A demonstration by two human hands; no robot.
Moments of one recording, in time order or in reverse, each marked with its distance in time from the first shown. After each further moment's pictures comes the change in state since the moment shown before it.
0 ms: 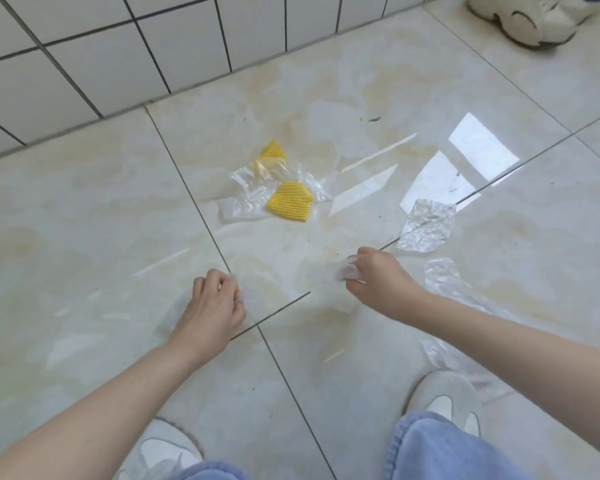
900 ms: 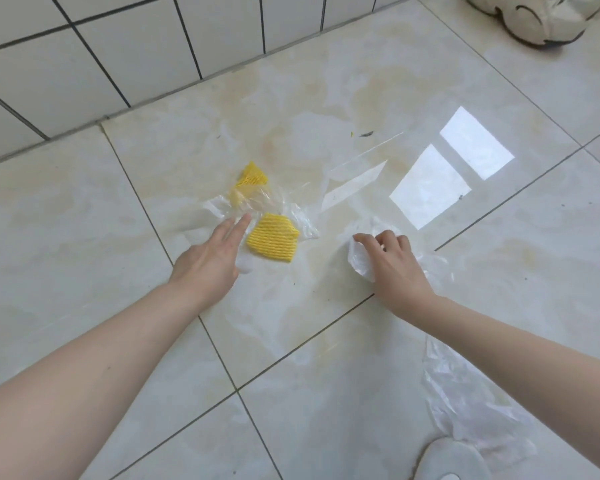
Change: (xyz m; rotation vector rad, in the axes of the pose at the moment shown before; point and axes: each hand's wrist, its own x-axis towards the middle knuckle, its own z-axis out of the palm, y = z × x) left_hand 0.157 0.022 -0.041 0.282 -0.142 -0.009; right_hand 0.077 0.069 -0.015 -0.315 0.163 0.189
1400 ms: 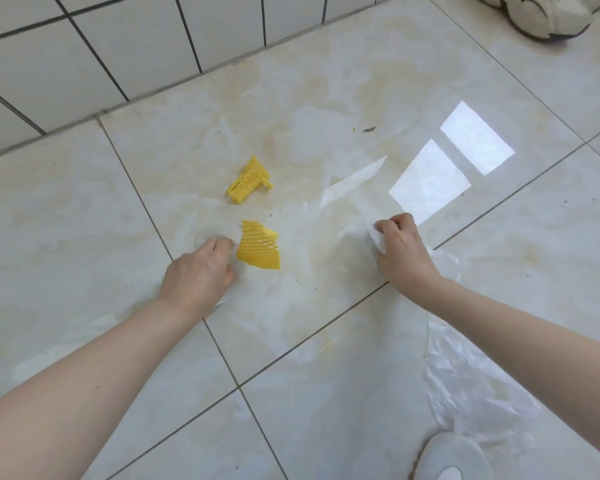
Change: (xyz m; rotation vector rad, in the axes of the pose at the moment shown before) left_hand -0.015 -0.011 0.013 -0.001 0.085 -0.044; right_hand 0.019 0.009 -0.007 0.221 0.037 0.110
